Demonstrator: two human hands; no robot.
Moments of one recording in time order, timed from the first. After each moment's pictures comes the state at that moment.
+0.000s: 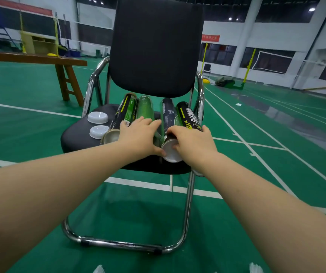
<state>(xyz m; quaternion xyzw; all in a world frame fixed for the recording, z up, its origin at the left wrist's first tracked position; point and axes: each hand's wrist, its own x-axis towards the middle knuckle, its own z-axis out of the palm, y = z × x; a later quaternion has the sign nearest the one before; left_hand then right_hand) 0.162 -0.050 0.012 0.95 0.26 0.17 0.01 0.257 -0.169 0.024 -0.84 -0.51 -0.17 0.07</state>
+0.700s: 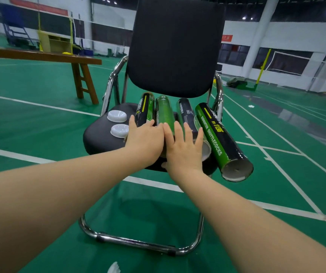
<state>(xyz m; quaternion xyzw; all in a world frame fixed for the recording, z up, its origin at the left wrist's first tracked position) 0.132 -0.039 0.001 0.94 0.28 0.19 -0.11 0.208 -0.121 -0.026 -0.82 -0.50 -0.28 0.02</state>
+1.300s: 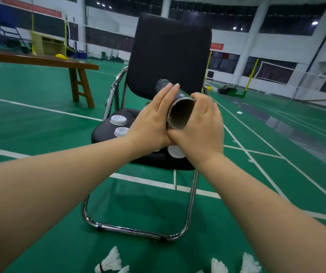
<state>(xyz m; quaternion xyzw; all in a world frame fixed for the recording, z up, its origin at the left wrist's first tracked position) 0.069 -0.092 0.058 0.87 0.04 0.46 0.16 0.138 -0.199 0.078 -0.73 -0.45 -0.40 0.32</state>
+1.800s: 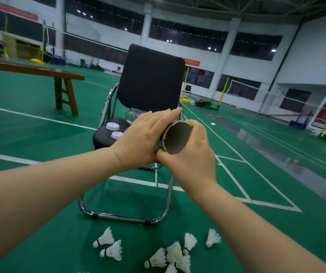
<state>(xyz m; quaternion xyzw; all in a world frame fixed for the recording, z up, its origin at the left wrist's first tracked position) -0.068 -0.197 0.094 0.86 -0.08 0.50 0.04 -0.018 -0.335 0.104 -0.77 -0.43 -0.26 0.39</state>
